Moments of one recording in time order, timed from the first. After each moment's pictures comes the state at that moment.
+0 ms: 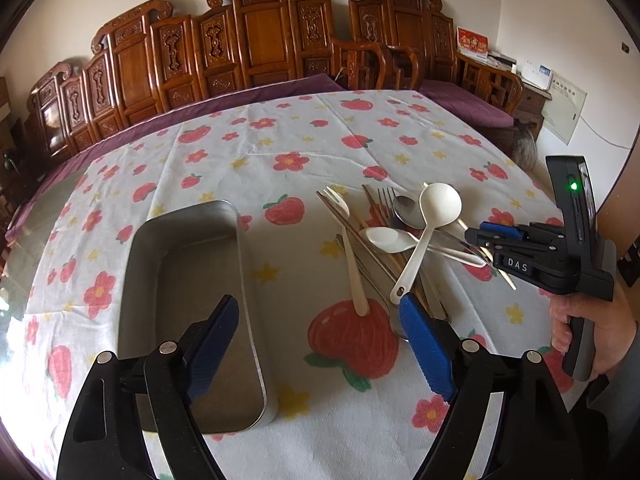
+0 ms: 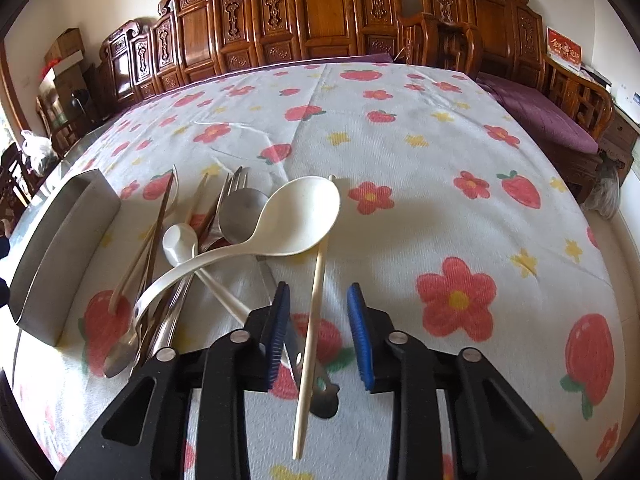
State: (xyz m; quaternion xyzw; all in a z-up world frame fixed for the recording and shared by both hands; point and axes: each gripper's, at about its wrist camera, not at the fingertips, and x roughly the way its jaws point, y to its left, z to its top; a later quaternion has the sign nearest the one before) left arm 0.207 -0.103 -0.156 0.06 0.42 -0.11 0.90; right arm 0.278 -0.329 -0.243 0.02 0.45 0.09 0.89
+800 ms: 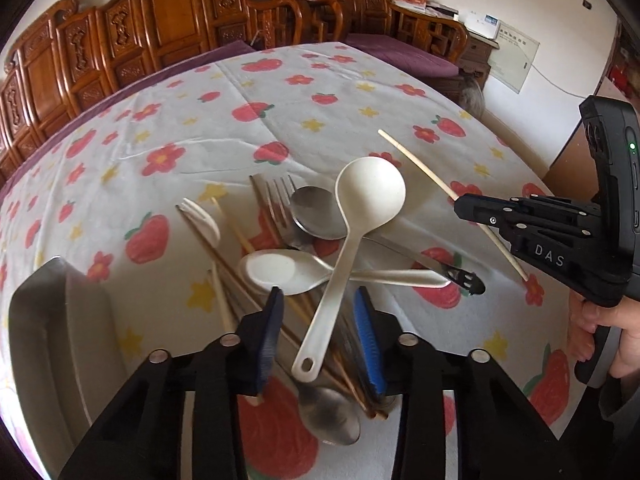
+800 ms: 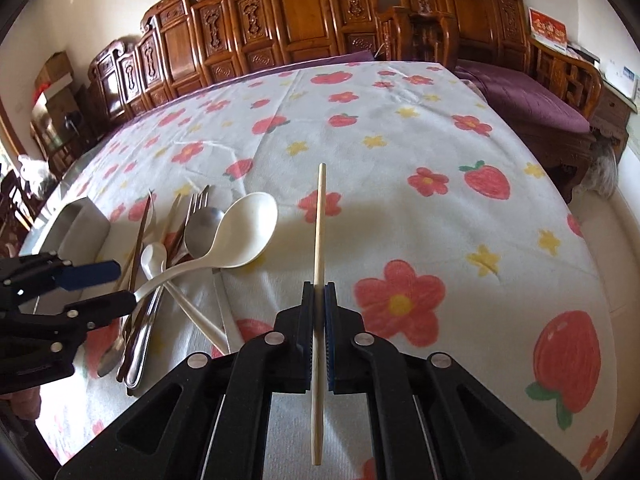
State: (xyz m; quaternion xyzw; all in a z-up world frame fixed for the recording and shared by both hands) left arm 0.278 -0.187 -0.207 0.09 0.48 -0.23 0.84; right arm 0.277 -0.374 -0.236 0.07 0.45 0.08 0.89
